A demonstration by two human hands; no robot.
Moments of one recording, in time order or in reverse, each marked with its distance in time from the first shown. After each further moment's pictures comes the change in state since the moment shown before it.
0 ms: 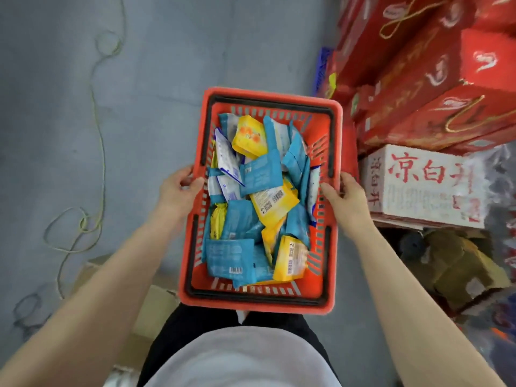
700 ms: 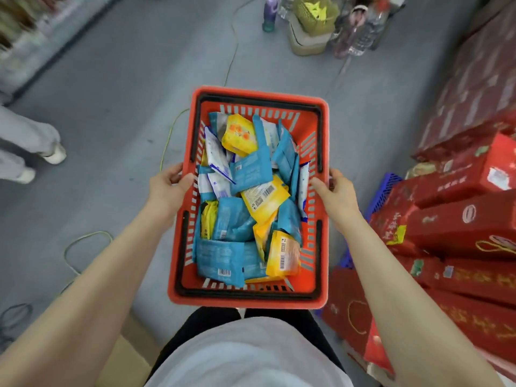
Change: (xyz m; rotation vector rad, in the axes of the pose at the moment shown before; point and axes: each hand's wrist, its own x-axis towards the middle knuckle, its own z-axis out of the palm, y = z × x) left_hand 0.292 0.149 -0.249 -0.364 0.368 -0.057; right_hand 0.268 -0.393 0.248 -0.165 -0.285 -0.287
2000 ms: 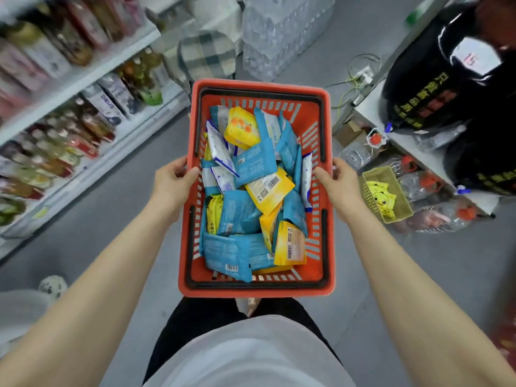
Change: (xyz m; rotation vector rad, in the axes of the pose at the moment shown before) left_hand 0.832 0.566 -0.033 -0.076 0.173 0.004; right_hand 0.850 -0.639 0.216 -0.021 -0.132 -0.114
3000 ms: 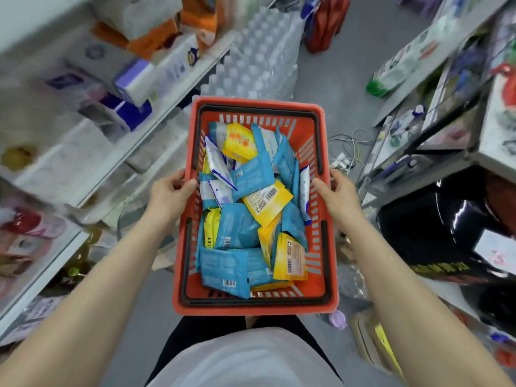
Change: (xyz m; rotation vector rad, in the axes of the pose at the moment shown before) left_hand 0.619 0.421 0.255 0.119 -0.170 0.095; right_hand 0.661 -0.298 -0.054 0.020 0.147 -0.014
